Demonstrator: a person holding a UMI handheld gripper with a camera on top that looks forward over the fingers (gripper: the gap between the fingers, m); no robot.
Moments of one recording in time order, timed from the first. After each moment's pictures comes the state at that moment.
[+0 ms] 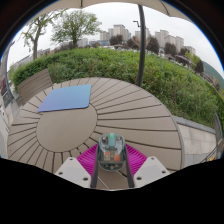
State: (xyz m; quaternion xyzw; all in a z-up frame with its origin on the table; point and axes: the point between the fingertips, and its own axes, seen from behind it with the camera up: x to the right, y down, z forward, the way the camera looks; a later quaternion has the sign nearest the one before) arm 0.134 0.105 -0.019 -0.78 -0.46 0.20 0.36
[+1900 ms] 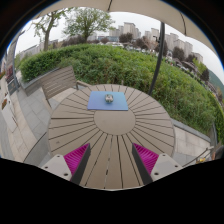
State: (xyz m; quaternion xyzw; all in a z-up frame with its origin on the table) arm 0.197 -0.136 0.147 -0.77 -0.51 0.18 0.35
